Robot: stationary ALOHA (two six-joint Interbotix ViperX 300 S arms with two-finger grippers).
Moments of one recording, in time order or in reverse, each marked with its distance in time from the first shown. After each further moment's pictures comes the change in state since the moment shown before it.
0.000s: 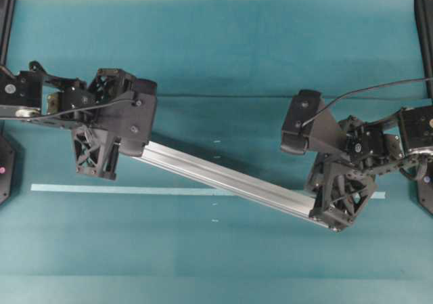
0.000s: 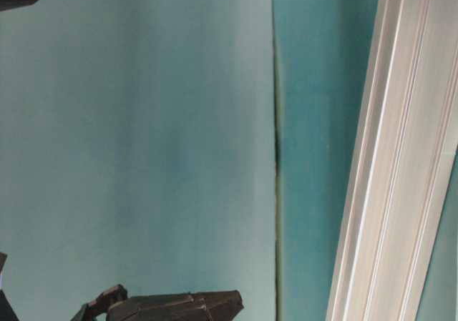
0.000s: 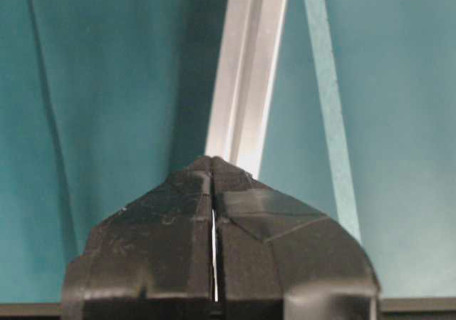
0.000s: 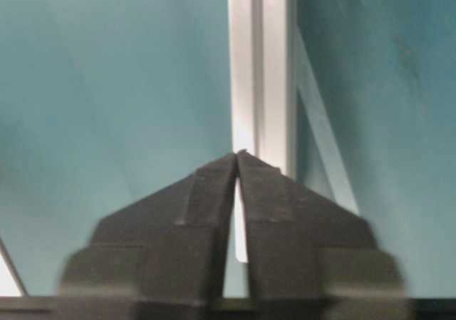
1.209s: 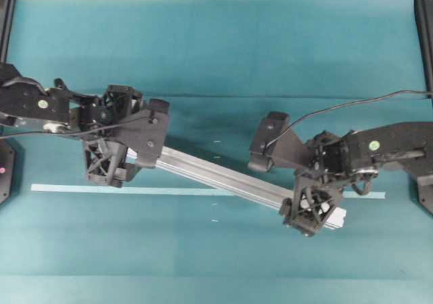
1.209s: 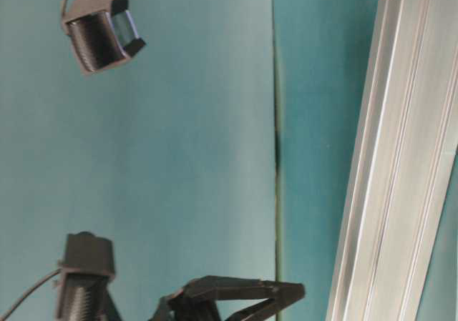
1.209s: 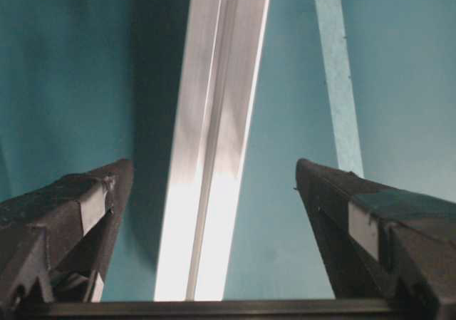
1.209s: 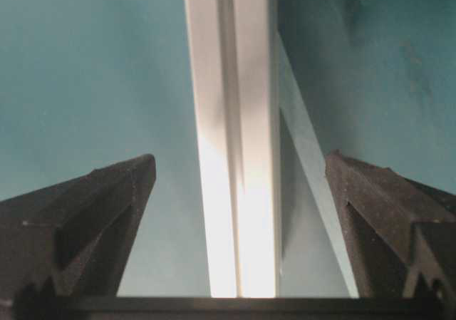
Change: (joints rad) left arm 0.005 0.137 0.075 0.002 -0.095 0.002; right arm 0.020 0.229 0.008 -0.029 -0.084 0.011
